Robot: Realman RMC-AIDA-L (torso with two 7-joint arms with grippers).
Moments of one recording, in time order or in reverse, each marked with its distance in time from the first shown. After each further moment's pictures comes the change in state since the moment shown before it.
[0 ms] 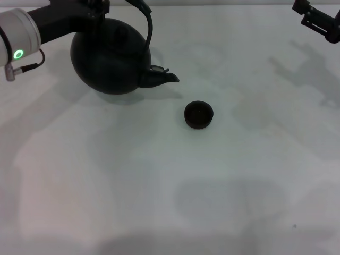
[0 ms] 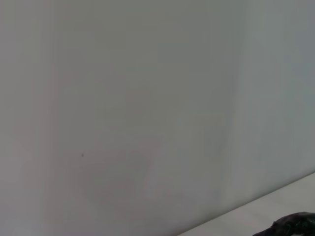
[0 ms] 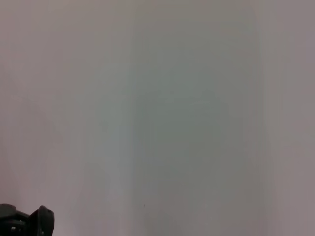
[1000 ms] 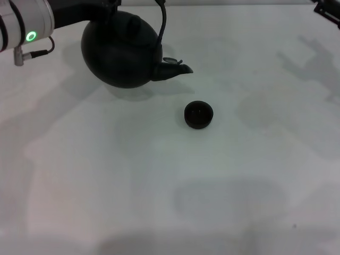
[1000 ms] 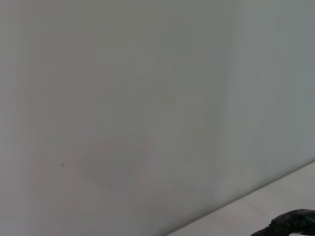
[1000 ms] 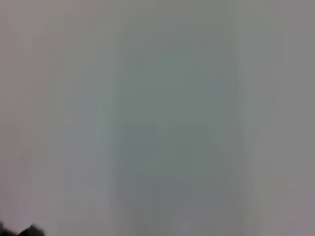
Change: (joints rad) left arm -0.037 0.002 0.059 0.134 0.275 0.011 -0.328; right arm -0.009 -0.005 0.010 -0.010 0.052 0.005 0.006
